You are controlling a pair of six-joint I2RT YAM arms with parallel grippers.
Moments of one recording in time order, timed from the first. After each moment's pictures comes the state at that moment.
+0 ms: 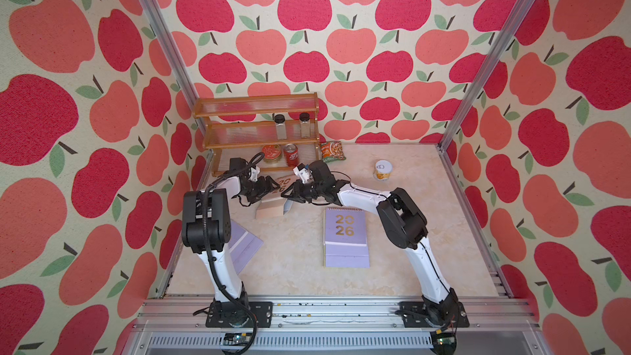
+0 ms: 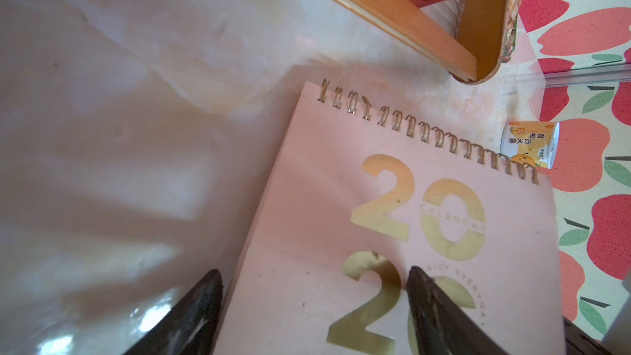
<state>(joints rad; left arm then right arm) 0.08 1.93 1.24 -0.43 0.59 -0.32 0.85 2.31 1.72 0.06 -0.66 0.93</state>
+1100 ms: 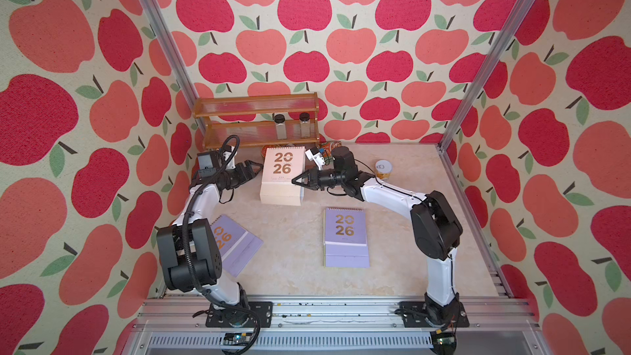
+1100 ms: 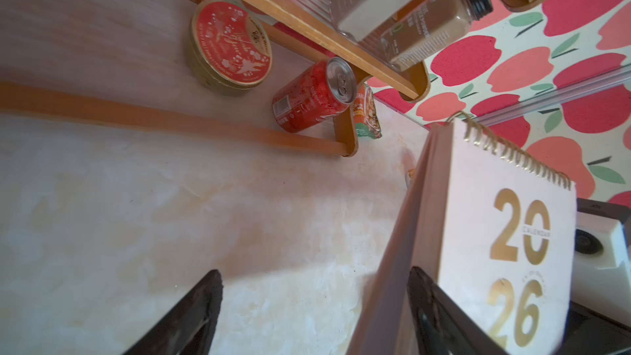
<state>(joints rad) 0.23 1.60 1.14 -0.26 0.78 -0.32 0.77 1.98 1.50 0.18 -0.84 0.88</state>
